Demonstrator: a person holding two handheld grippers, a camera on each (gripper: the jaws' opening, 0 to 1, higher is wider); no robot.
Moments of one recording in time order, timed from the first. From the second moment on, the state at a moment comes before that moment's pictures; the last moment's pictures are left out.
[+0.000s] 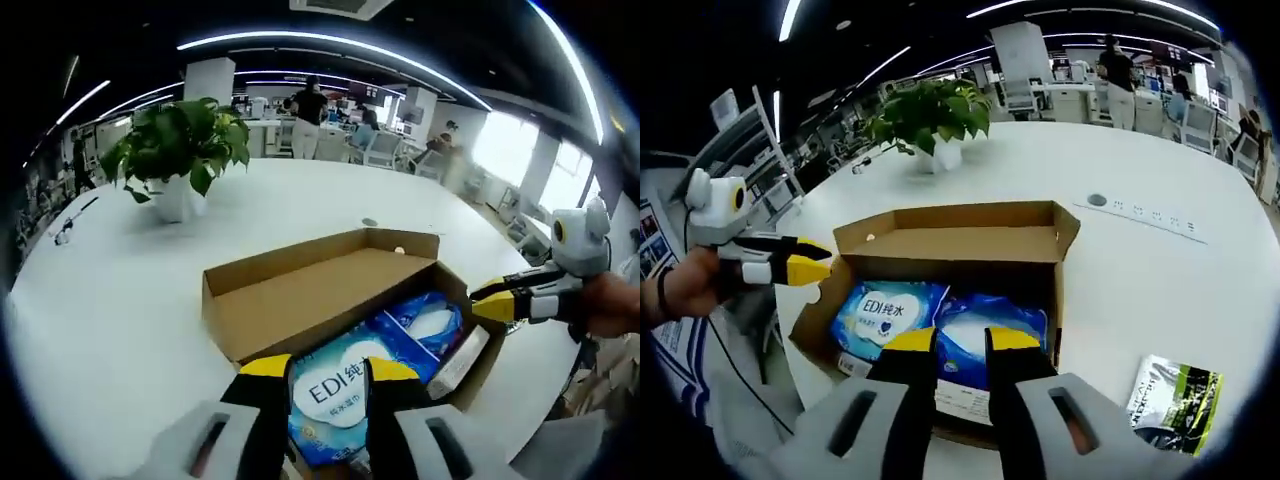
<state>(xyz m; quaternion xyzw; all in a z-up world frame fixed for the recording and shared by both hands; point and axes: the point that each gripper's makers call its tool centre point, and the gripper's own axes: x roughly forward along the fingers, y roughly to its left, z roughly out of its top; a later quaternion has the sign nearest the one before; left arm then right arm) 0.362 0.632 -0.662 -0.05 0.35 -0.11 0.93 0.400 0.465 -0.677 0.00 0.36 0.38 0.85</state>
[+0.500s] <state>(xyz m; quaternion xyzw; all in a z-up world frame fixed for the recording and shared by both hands) 0.333 0.654 -0.678 -0.07 0.36 -0.10 0.93 0.391 0.503 -0.699 -0.01 0.38 0.40 0.83</state>
